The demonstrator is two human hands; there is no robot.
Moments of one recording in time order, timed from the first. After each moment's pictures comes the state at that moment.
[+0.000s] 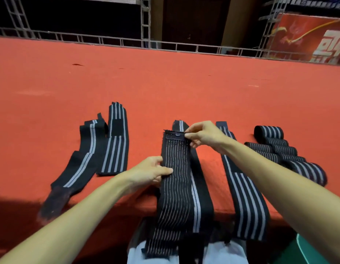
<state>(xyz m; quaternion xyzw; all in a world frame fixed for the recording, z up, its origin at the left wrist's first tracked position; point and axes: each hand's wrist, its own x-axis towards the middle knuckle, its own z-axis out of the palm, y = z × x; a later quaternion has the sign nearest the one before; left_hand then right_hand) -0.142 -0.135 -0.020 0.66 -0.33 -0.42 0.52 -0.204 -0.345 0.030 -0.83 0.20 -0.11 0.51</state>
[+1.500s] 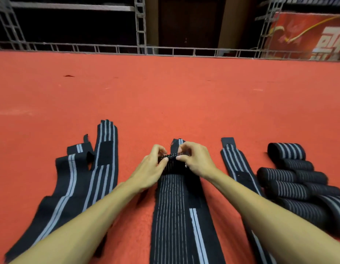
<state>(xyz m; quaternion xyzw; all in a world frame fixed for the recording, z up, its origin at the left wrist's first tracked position) -0.030 -0.237 -0.039 0.79 -0.45 -0.07 0.41 -0.125 -0.388 -0.025 -0.89 0.18 -0.23 0.34</state>
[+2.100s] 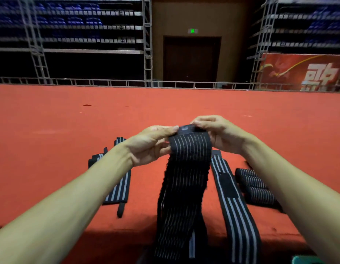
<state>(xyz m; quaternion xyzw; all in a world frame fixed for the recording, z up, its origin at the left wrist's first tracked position) -0.163 -0.141 0.137 0.48 -0.39 -0.44 0.65 -0.278 -0.324 0.151 -0.75 -0.05 -0.08 0.66</state>
